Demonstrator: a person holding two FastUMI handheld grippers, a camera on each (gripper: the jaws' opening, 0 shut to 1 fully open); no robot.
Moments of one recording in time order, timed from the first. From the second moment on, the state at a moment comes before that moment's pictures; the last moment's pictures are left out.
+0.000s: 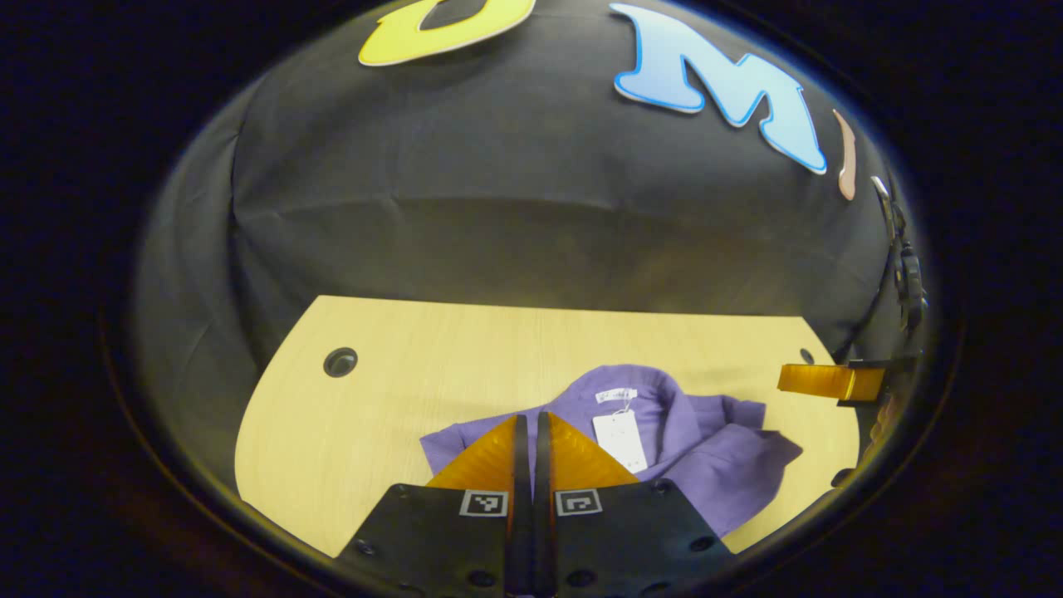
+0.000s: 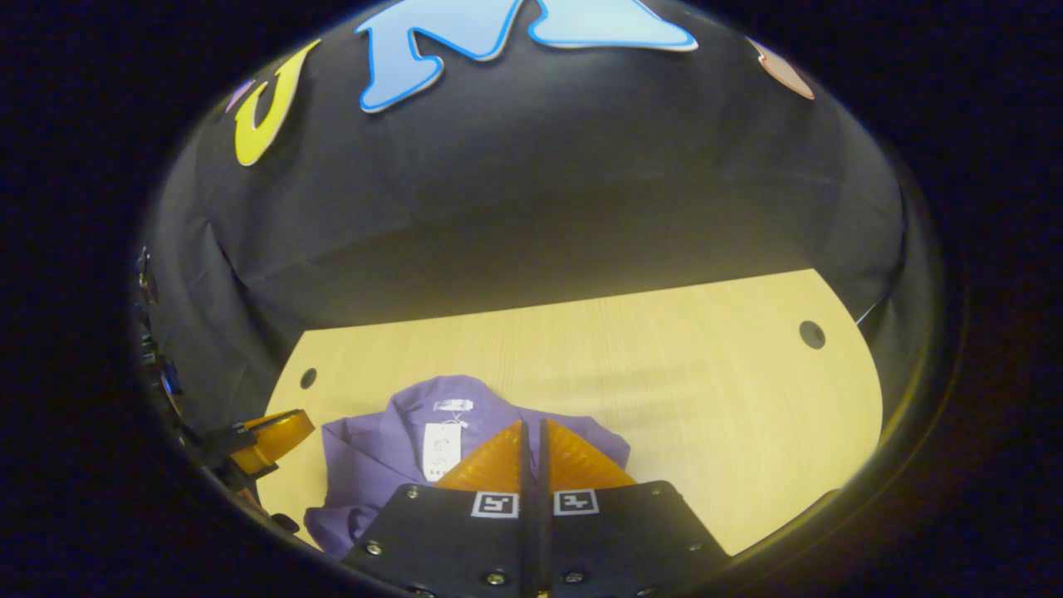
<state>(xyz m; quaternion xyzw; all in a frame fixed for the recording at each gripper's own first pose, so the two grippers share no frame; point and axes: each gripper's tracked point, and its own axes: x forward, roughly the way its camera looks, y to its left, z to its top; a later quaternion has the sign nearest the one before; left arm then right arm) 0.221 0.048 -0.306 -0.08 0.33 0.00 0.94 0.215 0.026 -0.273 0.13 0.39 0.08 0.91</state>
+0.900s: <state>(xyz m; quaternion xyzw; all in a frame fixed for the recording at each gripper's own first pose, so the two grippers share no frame) 0.082 0.026 -0.032 -0.05 0.08 0.00 1.00 0.093 -0.007 -0.017 0.12 0.12 0.10 0.98</state>
